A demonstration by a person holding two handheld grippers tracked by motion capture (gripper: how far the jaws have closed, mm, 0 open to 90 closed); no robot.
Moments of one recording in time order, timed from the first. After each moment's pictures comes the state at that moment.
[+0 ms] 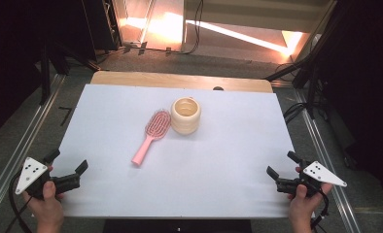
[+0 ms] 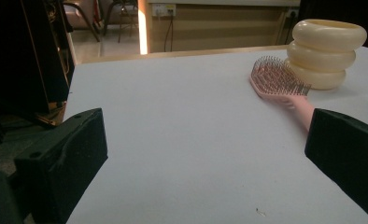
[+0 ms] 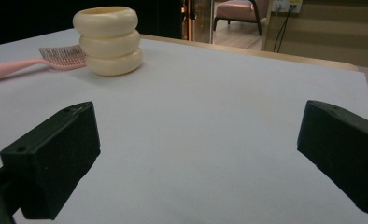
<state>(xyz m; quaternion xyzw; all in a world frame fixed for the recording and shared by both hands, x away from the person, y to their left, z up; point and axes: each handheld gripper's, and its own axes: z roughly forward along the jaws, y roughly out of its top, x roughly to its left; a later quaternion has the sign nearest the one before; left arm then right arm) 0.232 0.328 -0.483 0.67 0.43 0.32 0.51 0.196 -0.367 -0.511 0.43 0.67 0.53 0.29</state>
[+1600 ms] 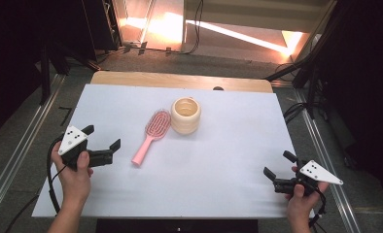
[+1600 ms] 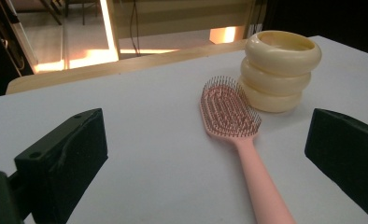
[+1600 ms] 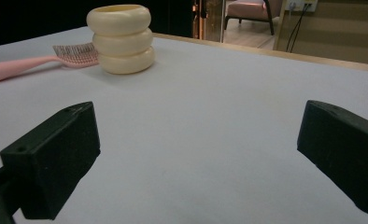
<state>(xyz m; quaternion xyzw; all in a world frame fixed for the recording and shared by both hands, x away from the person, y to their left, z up) 0.285 0.241 -0.431 0.72 0.40 0.27 0.49 0.199 -0.361 -0.512 0.42 0.68 0.54 0.27</state>
